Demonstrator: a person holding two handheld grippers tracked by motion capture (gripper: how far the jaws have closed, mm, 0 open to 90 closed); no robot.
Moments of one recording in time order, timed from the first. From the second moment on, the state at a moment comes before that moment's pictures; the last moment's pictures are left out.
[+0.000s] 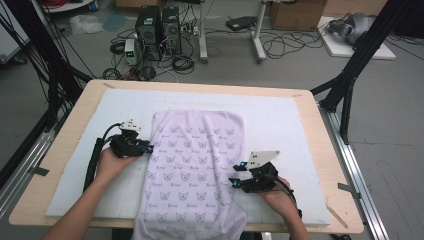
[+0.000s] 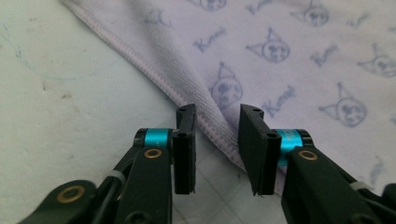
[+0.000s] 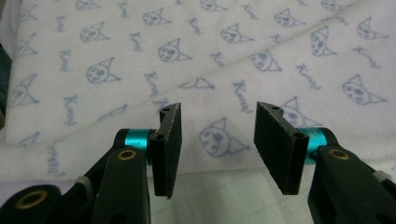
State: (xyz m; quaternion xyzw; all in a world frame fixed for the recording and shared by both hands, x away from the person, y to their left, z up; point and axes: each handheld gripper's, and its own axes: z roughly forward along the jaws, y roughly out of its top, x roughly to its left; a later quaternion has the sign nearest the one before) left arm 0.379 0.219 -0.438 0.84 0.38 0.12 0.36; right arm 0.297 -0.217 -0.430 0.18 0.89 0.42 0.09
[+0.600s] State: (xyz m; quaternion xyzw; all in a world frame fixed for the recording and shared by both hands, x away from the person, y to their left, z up) left arm 0.382 0.228 -0.416 0.84 0.38 0.15 0.37; right arm 0.305 -0.212 -0.439 0.20 0.90 0.39 0.08
